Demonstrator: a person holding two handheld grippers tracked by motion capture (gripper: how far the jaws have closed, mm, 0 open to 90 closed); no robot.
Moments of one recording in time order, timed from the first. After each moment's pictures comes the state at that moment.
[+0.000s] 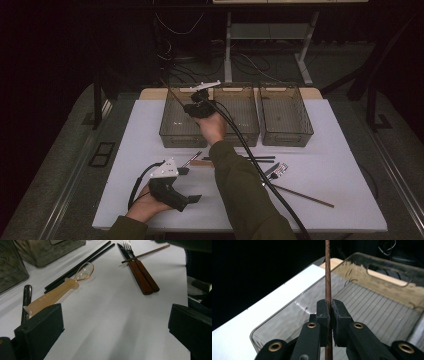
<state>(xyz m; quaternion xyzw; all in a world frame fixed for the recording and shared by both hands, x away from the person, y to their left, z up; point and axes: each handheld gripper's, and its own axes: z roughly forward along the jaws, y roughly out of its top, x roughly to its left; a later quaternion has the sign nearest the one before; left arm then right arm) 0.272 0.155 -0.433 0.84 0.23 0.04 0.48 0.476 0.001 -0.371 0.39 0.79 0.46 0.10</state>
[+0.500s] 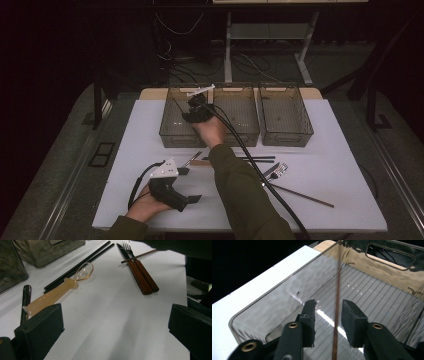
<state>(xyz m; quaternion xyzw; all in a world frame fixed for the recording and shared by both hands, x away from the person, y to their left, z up) 0.272 0.155 -0.433 0.84 0.23 0.04 0.48 0.474 0.007 -0.382 0.39 0.81 0.42 0.11</state>
